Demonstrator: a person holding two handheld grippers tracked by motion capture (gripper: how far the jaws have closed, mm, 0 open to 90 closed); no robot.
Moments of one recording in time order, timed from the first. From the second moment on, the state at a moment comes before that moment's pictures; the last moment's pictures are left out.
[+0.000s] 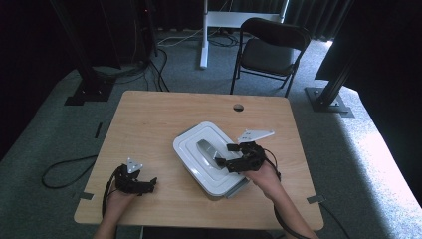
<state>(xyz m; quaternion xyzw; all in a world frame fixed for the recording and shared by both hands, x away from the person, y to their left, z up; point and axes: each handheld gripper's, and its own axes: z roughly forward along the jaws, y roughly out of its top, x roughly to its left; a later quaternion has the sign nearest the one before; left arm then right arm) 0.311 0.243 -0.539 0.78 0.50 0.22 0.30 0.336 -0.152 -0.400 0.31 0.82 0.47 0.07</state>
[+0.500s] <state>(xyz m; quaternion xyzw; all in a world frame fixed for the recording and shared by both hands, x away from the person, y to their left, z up) 0.314 0.205 -0.526 0.77 0.49 0.24 0.34 0.407 -0.220 -0.434 0.43 0.75 0.46 0.20</state>
